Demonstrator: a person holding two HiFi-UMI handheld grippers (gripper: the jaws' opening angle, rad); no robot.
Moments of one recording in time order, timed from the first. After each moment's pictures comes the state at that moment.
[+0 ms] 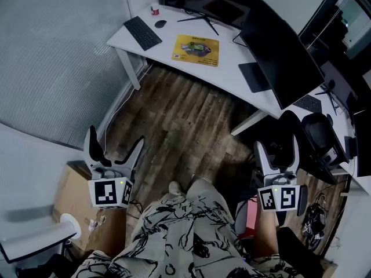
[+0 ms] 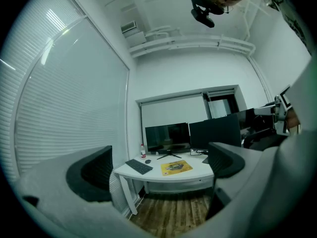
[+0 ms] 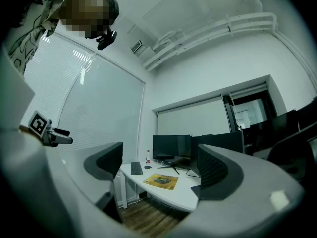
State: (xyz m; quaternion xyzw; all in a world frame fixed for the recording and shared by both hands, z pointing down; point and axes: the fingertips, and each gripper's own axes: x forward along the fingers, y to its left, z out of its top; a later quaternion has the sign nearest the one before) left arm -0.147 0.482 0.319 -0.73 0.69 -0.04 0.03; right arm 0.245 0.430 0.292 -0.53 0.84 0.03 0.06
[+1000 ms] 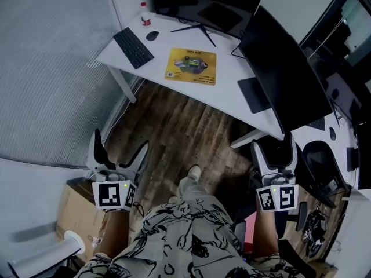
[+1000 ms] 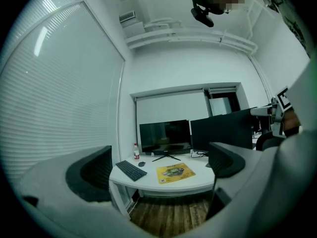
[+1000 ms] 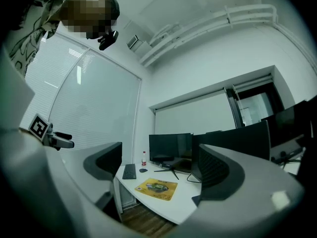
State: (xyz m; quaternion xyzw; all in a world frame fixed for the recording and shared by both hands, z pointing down) left arm -0.141 0.336 0.334 -0.74 0.67 -0.04 0.02; right arm 0.231 0.288 0.299 -0.53 0.85 0.02 0.06
